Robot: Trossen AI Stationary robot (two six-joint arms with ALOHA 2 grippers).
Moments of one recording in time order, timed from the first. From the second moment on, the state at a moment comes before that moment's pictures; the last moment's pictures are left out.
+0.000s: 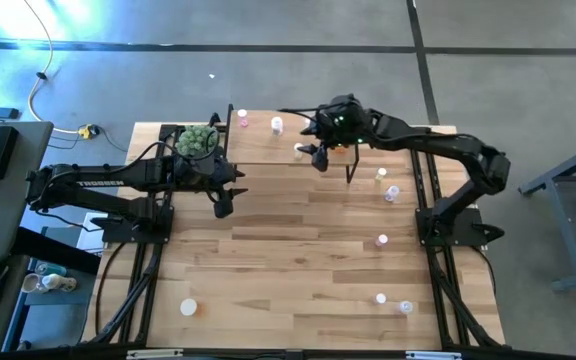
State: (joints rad) left arm 0.27 0.98 0.77 -0.43 -0.14 0.04; right arm -0.44 1.57 1.33 -0.31 -0.17 -0.23
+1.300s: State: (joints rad) left arm 0.27 0.98 0.77 -0.43 -0.14 0.03; right arm -0.41 1.66 1.33 -0.30 -0.12 -0.15
